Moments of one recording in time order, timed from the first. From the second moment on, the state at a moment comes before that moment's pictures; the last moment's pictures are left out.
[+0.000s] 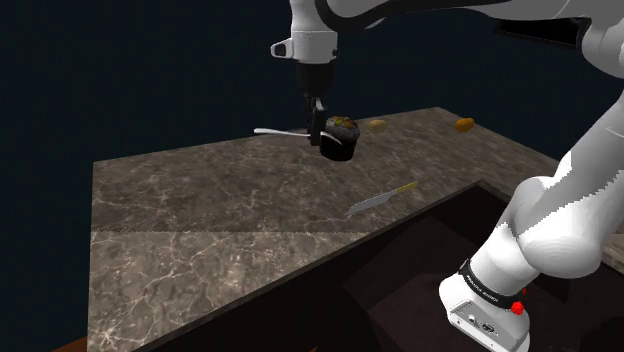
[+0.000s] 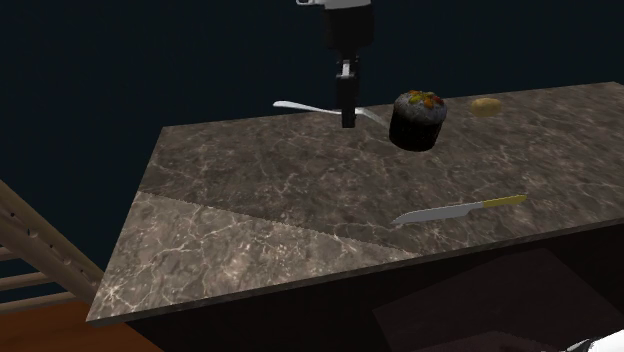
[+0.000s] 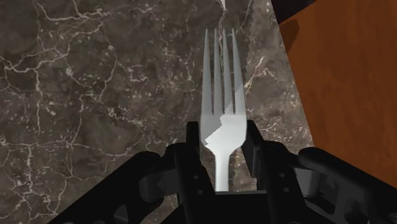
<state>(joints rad) 0.29 -0.03 0.20 -1.84 0.03 1.66 -0.57</state>
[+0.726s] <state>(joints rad) 0.18 -0.23 0.06 -2.06 -0.01 1.67 -0.82</state>
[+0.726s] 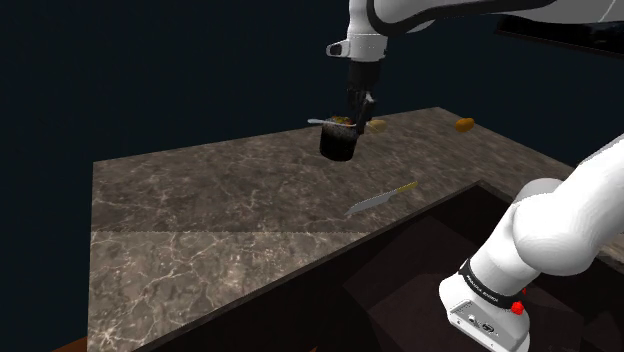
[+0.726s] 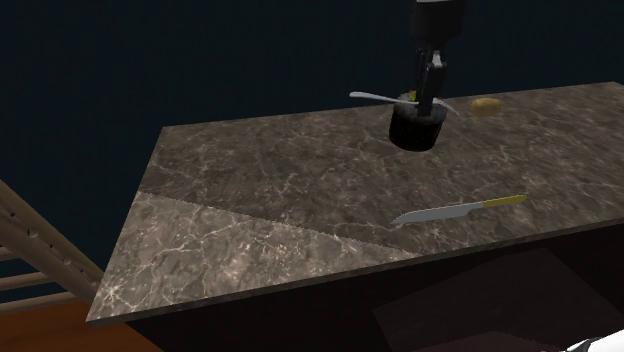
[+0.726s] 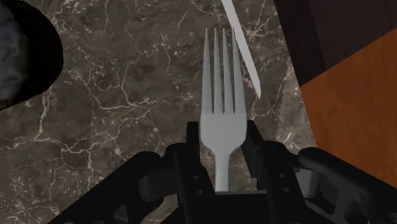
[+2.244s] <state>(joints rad) 0.07 -0.29 -0.11 -2.28 -0.09 1.85 -1.06</state>
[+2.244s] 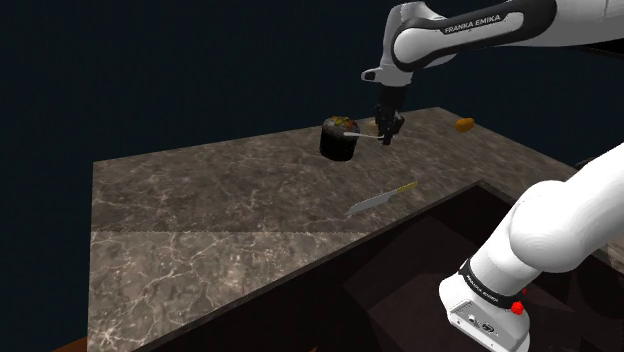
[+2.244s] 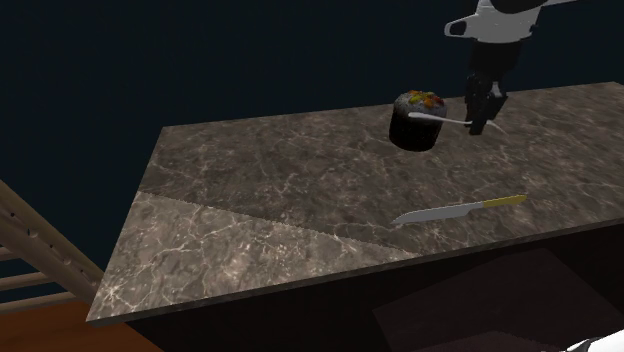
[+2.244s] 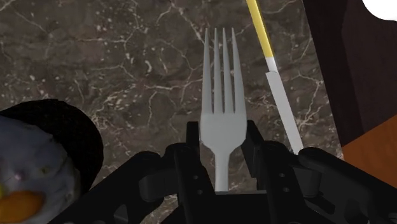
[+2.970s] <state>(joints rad) 0.06 -0.24 -0.12 -2.38 -0.10 2.00 -1.05</state>
